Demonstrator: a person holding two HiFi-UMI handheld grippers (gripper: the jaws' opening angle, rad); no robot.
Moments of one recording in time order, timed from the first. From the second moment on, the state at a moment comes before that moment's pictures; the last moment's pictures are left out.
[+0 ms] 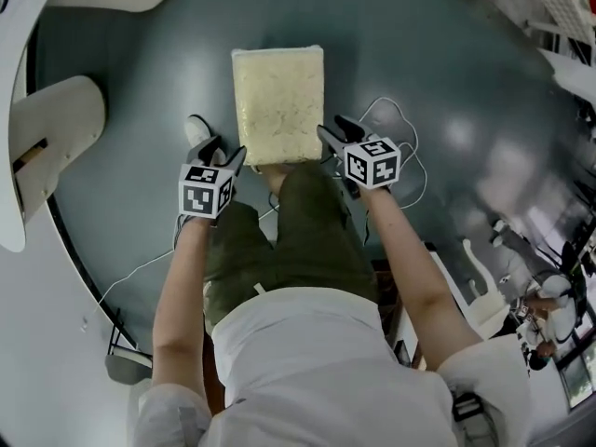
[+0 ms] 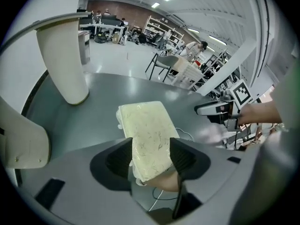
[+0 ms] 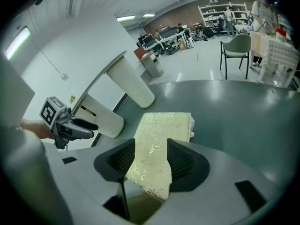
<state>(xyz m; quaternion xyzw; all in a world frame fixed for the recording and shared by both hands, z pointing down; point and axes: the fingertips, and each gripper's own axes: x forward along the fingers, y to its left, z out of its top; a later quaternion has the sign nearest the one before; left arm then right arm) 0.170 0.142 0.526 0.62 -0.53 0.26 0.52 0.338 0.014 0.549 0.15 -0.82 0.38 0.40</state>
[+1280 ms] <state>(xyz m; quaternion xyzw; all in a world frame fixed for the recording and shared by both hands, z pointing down) 0.199 0.176 0.740 0.60 -0.45 0.24 0.61 0.334 0.043 0.743 0.14 -0.76 0.43 0.47</state>
